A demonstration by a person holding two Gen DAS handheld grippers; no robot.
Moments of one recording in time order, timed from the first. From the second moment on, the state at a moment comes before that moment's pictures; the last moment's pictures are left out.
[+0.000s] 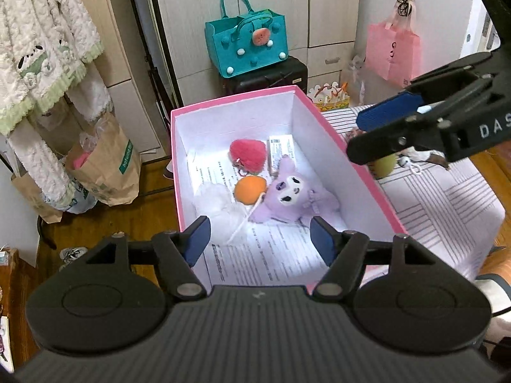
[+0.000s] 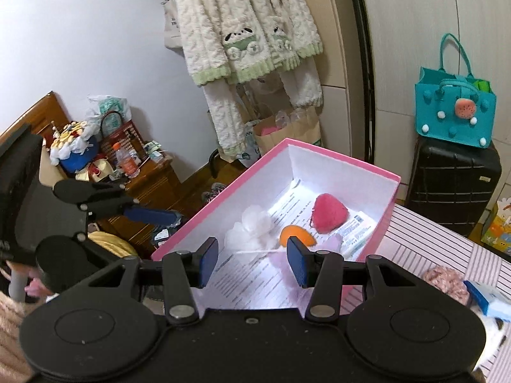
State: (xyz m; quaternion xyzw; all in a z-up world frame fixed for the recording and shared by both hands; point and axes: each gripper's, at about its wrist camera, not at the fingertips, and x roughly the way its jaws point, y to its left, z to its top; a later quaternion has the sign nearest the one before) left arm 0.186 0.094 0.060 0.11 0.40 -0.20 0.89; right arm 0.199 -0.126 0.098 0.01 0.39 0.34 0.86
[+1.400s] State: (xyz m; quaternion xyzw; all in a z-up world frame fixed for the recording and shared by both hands) left arm 0.066 -0.023 0.042 0.18 0.36 -0.34 0.85; right arm 0.047 -0.278 0.028 0.02 0.39 0.29 0.87
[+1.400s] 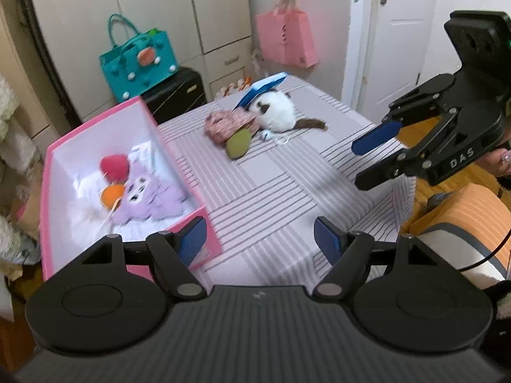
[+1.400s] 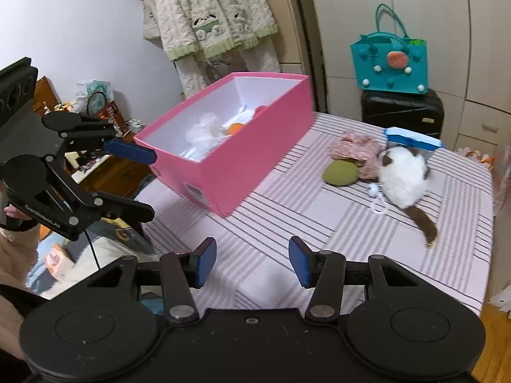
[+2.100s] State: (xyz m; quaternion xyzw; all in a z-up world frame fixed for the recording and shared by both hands) left arm 0.093 -0.109 -0.019 0.14 0.22 -0.27 0.93; right arm 0.090 -0.335 -0.020 0.06 0.29 0.24 0.93
